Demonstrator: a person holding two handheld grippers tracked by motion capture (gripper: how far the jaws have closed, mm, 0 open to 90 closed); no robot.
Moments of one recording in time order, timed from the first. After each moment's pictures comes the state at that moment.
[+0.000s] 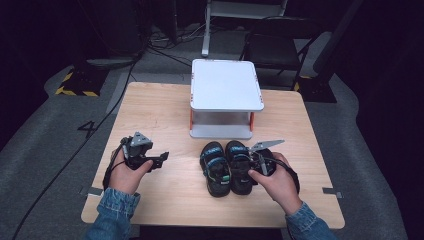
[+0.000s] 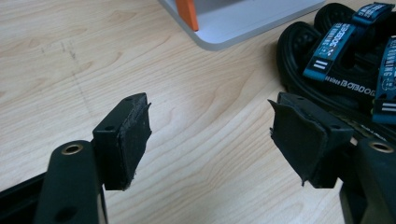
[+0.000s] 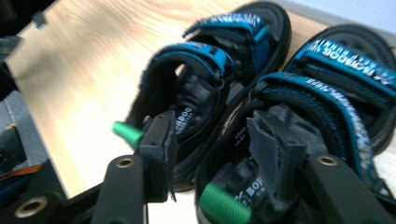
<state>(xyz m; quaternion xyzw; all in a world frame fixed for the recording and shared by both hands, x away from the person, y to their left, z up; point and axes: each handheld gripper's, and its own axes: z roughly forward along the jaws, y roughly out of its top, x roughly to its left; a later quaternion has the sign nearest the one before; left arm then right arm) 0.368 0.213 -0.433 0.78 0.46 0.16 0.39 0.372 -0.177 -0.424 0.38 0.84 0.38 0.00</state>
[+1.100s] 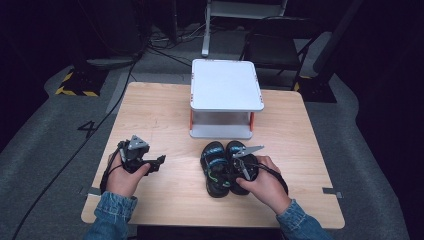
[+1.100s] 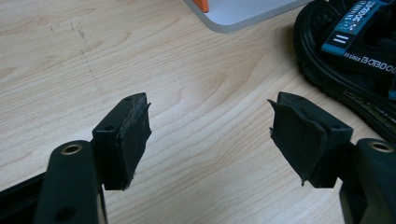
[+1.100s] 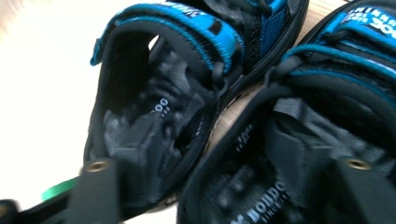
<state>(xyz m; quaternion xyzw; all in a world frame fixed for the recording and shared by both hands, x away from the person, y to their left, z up) 0.364 0.216 -0.440 0.78 0.47 0.16 0.38 0.372 -0.143 -0.453 0.38 0.87 0.31 0.06</state>
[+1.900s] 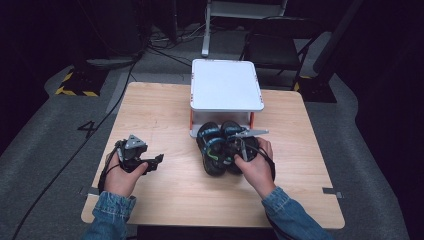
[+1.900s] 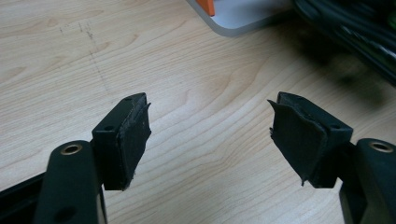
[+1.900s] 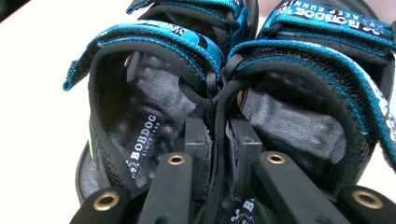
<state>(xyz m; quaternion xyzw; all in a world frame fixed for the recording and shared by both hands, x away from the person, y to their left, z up) 0.364 0.222 -0.439 0.78 0.47 0.16 0.38 0.410 -0.135 -0.425 0.45 0.80 0.37 0.11</state>
